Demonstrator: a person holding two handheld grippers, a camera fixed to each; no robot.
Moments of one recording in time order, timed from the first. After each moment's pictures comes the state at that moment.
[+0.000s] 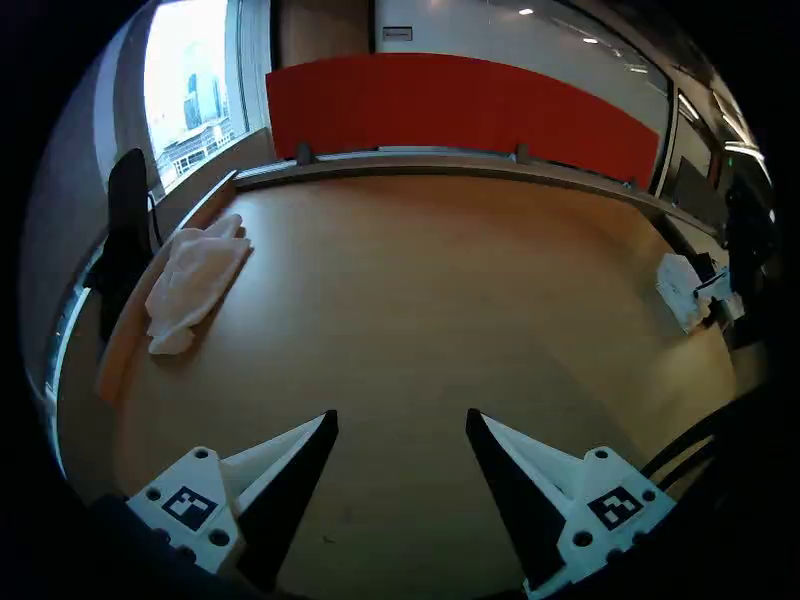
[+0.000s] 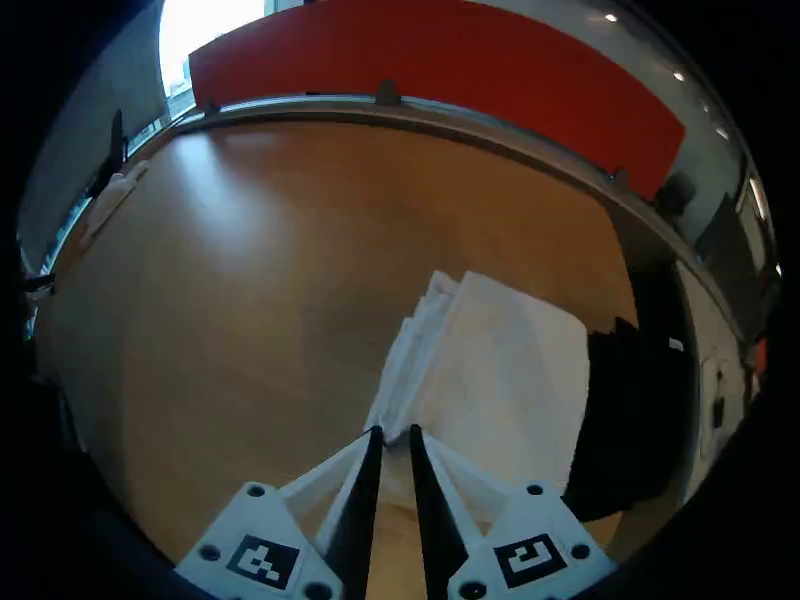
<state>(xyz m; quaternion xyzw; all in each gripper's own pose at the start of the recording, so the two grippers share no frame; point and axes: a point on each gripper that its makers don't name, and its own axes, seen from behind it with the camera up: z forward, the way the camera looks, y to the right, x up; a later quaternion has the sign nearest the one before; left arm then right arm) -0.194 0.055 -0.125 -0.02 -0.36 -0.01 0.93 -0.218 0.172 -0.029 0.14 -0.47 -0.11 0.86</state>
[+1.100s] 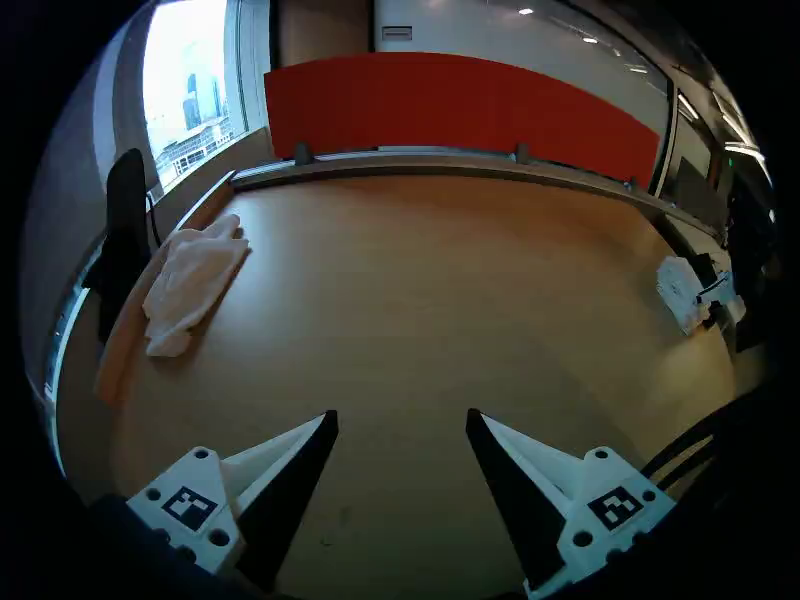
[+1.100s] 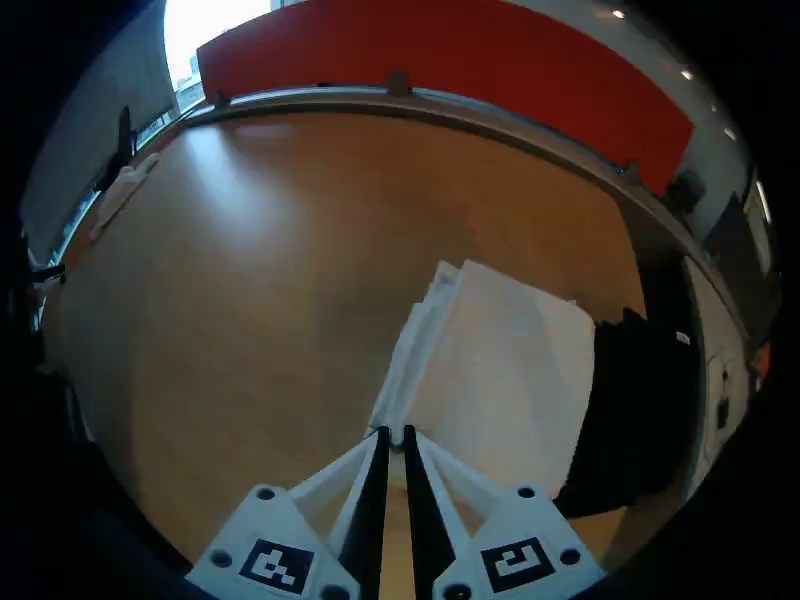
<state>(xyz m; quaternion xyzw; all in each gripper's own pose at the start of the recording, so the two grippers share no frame) -0.195 0.058 -0.120 -0.02 -0.36 -0.02 0.93 -0.216 0.172 -0.043 0.15 -0.49 -0.10 0.86</state>
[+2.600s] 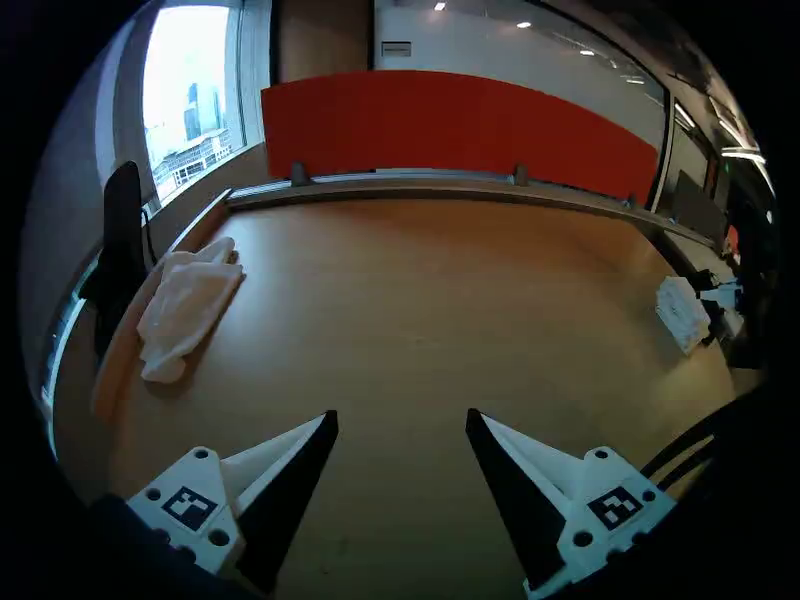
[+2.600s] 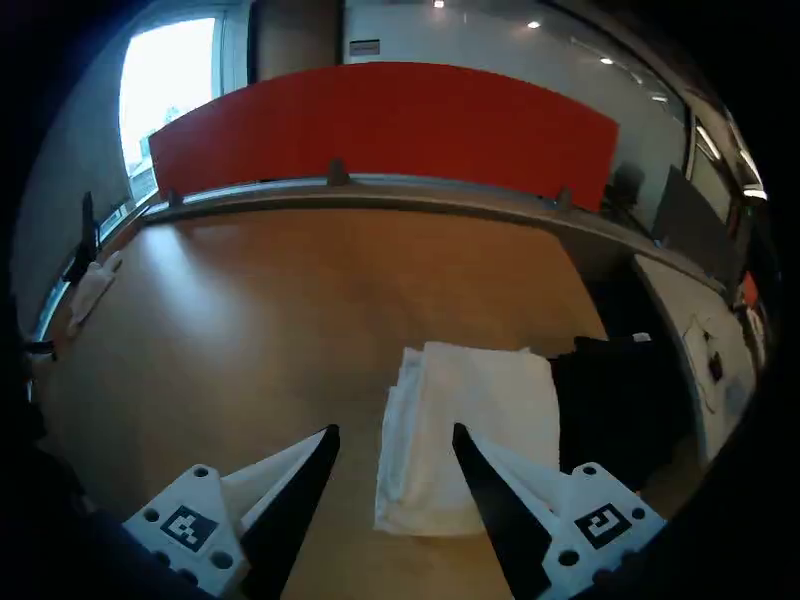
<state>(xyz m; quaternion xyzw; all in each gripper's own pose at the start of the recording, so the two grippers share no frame) -0.178 0.059 -0.084 -0.02 -0.33 -0.02 0.95 -0.175 0.157 -0.001 0.06 -0.36 -0.02 0.93</state>
